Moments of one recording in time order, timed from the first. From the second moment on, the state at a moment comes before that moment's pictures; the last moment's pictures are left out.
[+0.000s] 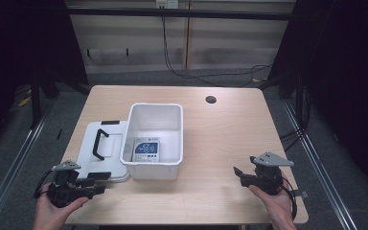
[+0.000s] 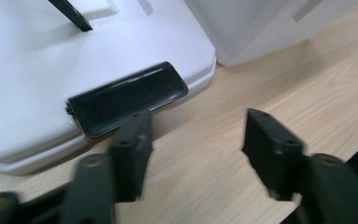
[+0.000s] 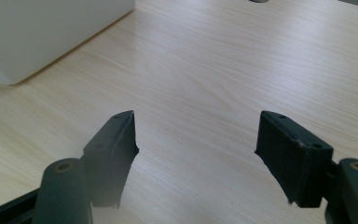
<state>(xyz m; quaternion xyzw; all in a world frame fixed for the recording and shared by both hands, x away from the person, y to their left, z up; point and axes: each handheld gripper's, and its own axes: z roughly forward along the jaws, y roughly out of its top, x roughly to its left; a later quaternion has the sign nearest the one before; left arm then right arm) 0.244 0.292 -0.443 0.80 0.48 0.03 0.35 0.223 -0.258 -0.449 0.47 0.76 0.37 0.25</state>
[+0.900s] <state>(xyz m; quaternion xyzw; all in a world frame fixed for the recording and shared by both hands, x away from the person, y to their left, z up) 0.267 0.296 -0.405 0.80 0.51 0.05 0.33 0.209 -0.247 -0.443 0.47 0.75 0.40 0.23</state>
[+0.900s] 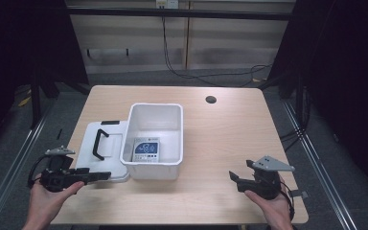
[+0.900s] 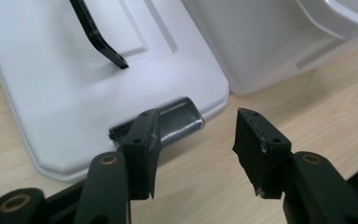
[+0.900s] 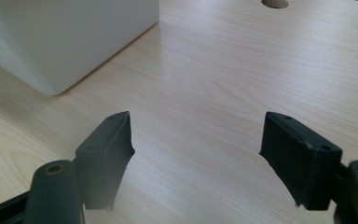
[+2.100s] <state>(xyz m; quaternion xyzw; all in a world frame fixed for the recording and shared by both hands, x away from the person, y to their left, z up) 0.360 0.281 -0.367 0.80 0.55 0.04 0.23 0.211 -0.245 -0.442 0.48 0.75 0.41 0.20</state>
